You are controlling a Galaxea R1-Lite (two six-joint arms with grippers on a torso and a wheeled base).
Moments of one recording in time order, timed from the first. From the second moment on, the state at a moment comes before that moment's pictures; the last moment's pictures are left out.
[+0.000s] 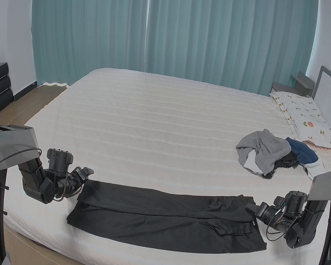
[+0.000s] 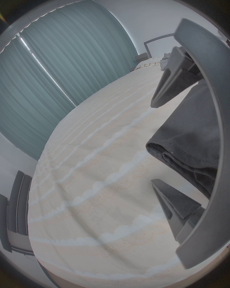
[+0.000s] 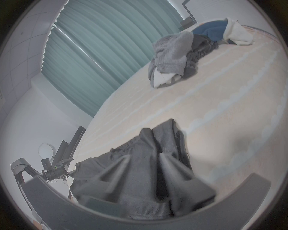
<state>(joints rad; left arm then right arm) -0.06 2.37 -0.82 -0.90 -0.02 -0.88 -0.02 2.44 -0.50 -1.45 0.37 0.55</state>
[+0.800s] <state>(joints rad) -0.06 2.37 -0.77 -0.94 -0.04 -0.87 0.13 2.21 -0.25 -1.44 0.21 0.92</state>
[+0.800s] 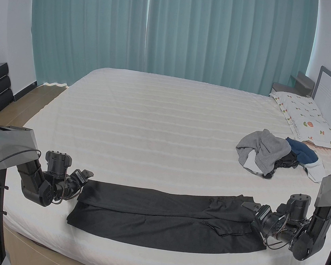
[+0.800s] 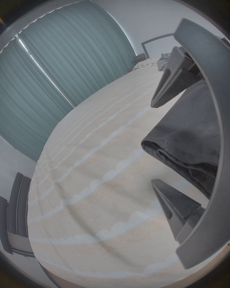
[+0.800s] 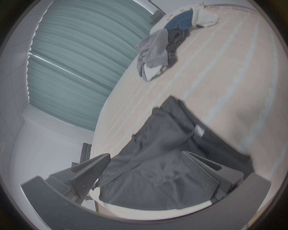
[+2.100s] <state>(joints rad) -0.06 2.37 -0.77 -0.95 -0.04 -0.88 0.32 2.42 -0.26 -1.55 -0.04 1.00</state>
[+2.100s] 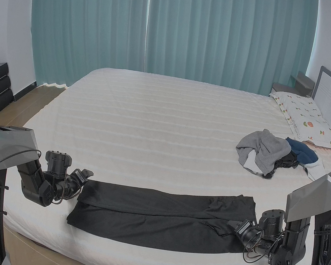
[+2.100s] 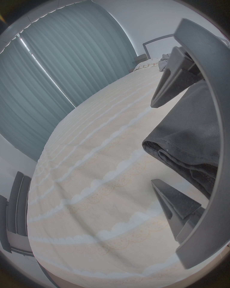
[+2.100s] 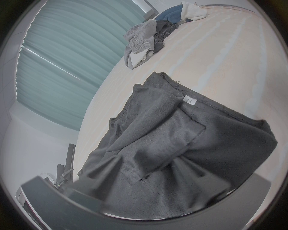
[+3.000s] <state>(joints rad) -0.06 2.37 -0.77 -0.95 -0.04 -0.88 0.32 2.39 -0.20 -1.55 -0.03 1.00</state>
